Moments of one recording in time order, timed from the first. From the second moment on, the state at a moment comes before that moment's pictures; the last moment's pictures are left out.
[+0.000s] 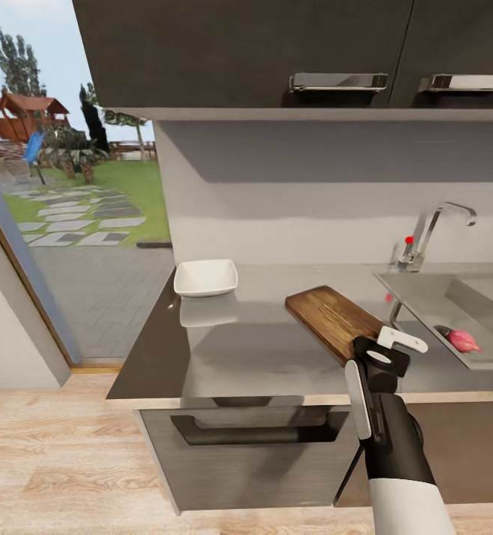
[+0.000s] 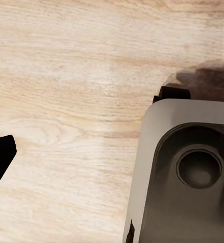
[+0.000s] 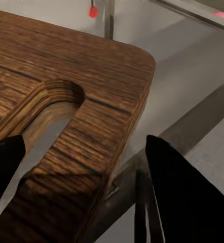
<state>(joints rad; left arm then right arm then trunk) -0.14 0.08 0.01 0.06 0.09 -0.27 0.11 -0.56 0.17 -0.15 -1.43 -0.05 0.64 -0.69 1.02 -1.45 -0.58</state>
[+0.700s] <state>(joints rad) -0.14 0.08 0.01 0.06 0.09 -0.27 0.11 -0.56 0.17 -0.15 -1.44 -0.04 0.64 -0.69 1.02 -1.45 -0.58</state>
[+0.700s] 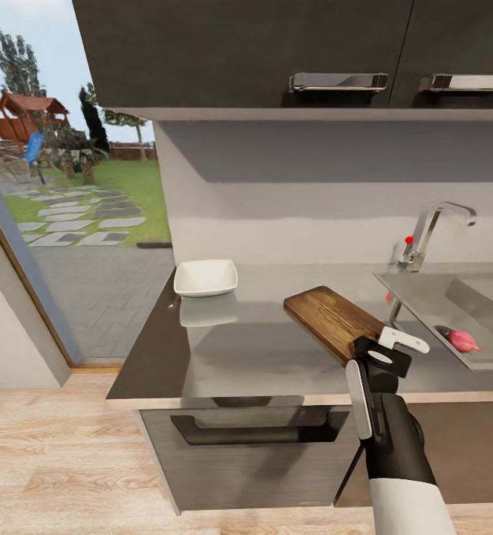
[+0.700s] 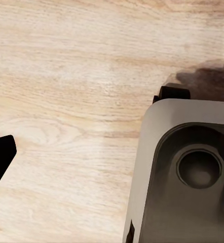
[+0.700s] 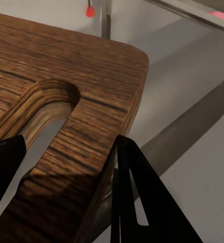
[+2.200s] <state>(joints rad) -0.14 0.08 0.01 0.06 0.09 -0.27 0.11 -0.67 -0.02 -0.15 -1.44 -0.06 0.82 -0.41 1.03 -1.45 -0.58</state>
